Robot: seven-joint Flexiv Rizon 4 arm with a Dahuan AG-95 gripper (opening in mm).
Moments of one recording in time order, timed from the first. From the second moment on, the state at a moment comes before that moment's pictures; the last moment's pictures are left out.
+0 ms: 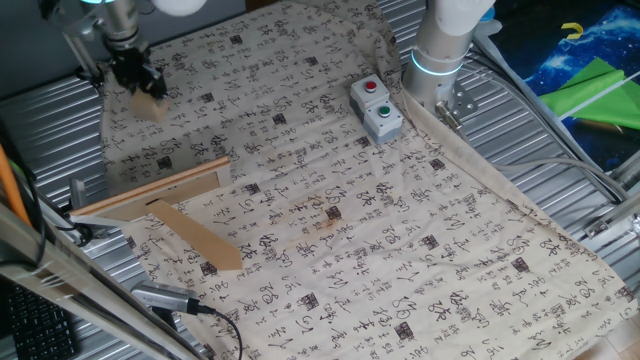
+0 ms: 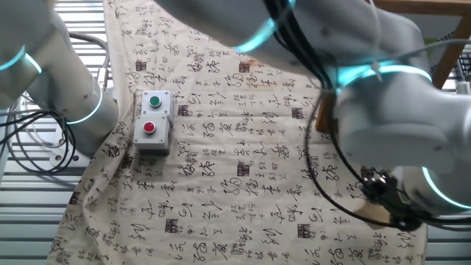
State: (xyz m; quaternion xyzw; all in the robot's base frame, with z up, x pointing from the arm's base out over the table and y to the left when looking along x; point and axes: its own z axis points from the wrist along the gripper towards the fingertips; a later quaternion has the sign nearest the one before) arm 0.642 -0.225 0.119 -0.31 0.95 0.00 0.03
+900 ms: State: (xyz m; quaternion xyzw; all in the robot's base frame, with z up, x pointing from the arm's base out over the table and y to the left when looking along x) arm 0.605 -0.206 0.121 -0.12 0.99 0.02 0.04
